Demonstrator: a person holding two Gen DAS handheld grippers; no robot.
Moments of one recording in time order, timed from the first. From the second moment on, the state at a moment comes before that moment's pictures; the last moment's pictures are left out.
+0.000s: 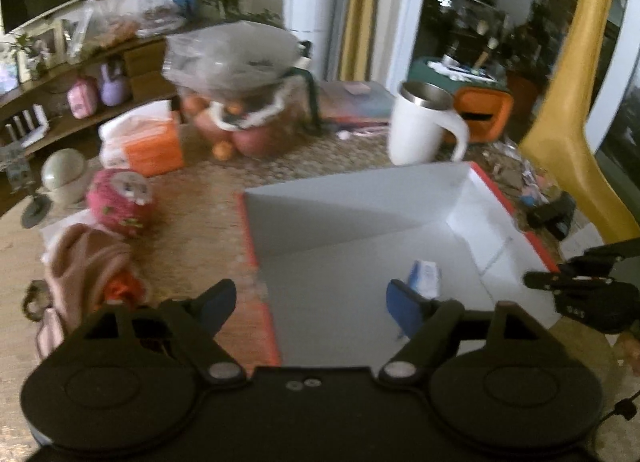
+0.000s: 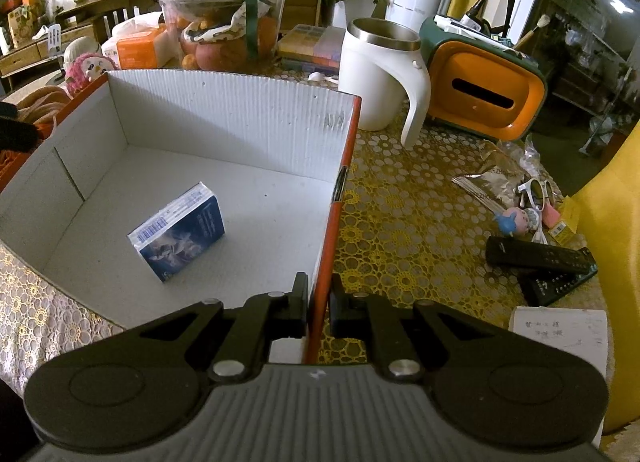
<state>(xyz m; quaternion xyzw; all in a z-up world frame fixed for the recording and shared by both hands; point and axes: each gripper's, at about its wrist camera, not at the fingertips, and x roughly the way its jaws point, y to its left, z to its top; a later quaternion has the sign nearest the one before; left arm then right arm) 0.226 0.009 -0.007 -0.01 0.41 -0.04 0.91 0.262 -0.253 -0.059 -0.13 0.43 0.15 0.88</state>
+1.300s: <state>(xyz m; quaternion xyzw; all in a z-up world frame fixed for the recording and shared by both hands) 0.258 0.148 -0.107 -0.02 0.48 0.11 0.87 0.264 -0.254 -0.060 -0.14 0.44 0.15 0.88</state>
